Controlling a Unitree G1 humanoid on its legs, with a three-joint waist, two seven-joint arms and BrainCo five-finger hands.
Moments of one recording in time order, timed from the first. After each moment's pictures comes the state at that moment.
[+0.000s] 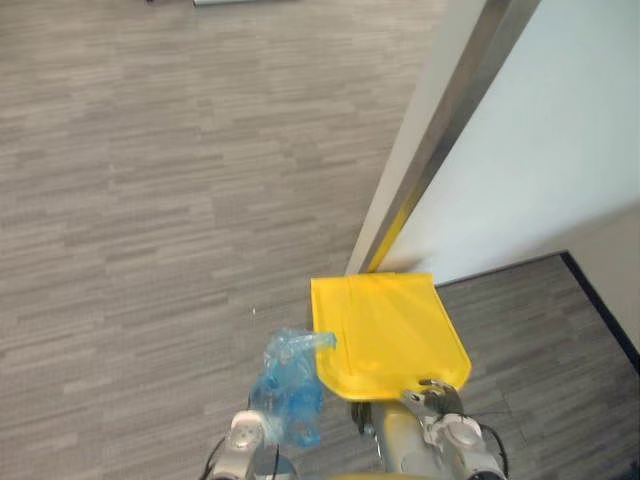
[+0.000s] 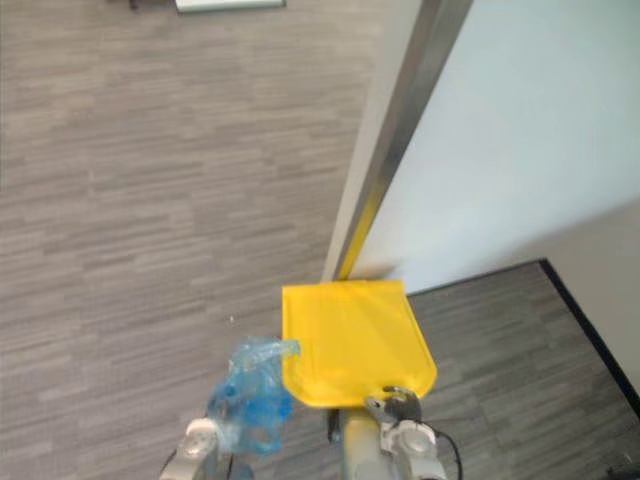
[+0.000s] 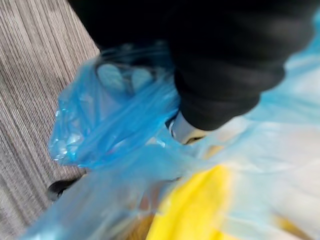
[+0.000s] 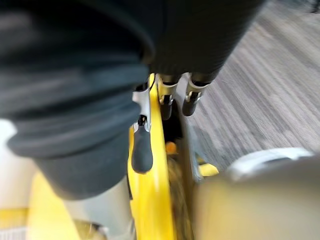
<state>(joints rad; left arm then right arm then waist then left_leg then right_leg) 0.04 0.03 -0.11 0.78 -0.06 -0.18 0.08 -0.02 -0.08 -0.14 0.80 0.04 -0.05 -0.16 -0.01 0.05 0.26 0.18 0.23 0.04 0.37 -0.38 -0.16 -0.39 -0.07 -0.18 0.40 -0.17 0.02</state>
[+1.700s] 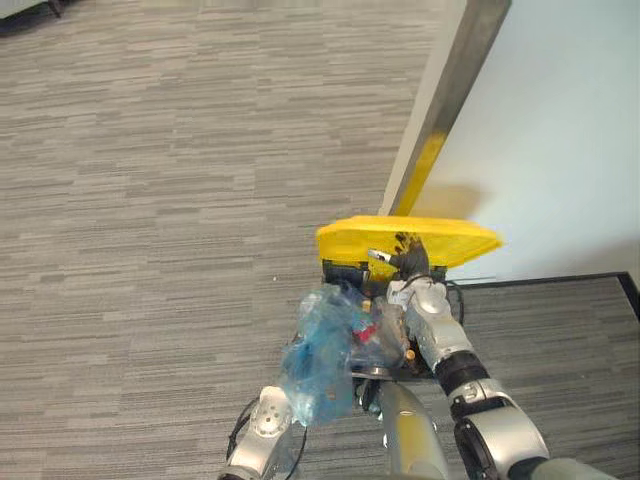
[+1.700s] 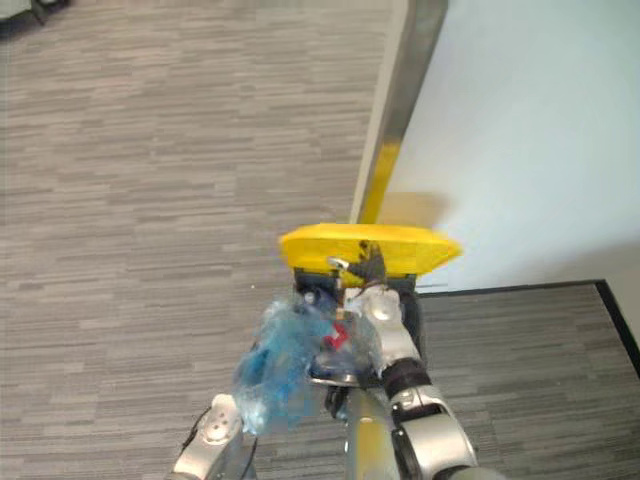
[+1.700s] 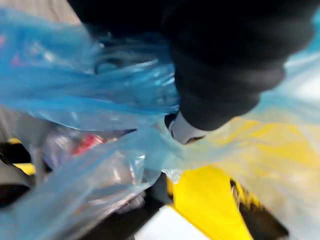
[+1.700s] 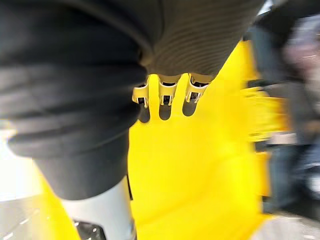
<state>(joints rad) 0.13 0.06 -0.39 0.32 -0.11 -0.22 0.08 -0.56 -0.12 0.10 0.64 0.20 -0.09 -0.20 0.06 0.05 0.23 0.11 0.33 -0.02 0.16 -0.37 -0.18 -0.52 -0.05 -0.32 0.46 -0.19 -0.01</state>
